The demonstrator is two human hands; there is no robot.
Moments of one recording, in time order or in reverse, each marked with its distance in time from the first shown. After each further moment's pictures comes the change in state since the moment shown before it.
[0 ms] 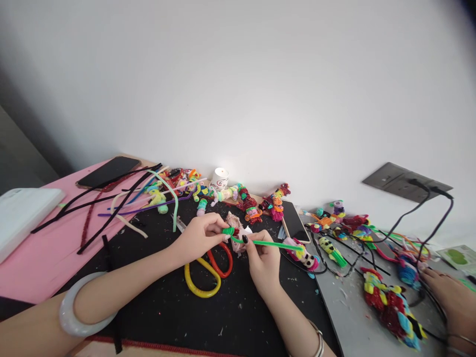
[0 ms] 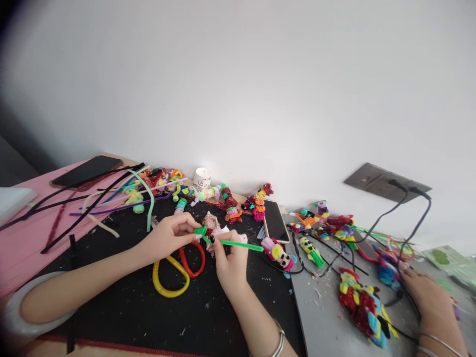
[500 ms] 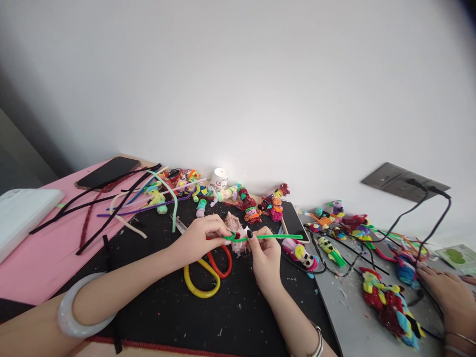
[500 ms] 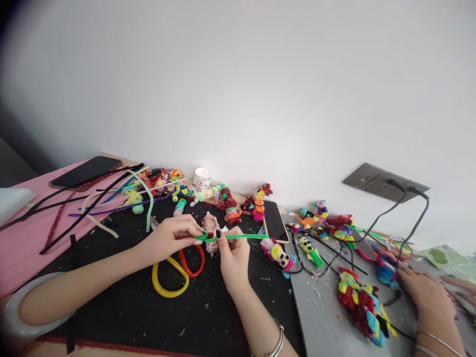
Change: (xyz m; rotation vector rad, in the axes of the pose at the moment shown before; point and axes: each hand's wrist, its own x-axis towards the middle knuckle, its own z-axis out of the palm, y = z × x) left_hand 0.002 -0.007 -0.003 0.117 -0.078 0.207; right_hand 0.006 0.002 0.001 0.264 0.034 0.209
